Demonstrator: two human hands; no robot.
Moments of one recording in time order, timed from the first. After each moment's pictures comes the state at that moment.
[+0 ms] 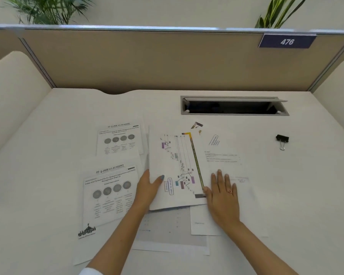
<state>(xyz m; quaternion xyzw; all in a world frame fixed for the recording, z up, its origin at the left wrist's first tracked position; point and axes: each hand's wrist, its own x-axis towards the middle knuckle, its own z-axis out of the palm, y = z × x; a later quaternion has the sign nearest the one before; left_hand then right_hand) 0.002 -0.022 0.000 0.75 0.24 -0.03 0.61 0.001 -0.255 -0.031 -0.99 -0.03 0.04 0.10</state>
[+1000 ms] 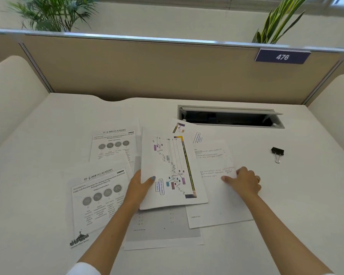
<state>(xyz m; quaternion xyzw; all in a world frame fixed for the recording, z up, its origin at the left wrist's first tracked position) 0.032 -0.007 -0.003 0.74 0.24 -0.04 0.63 0.108 -0.317 0.020 -0.95 0.23 0.11 0.19</state>
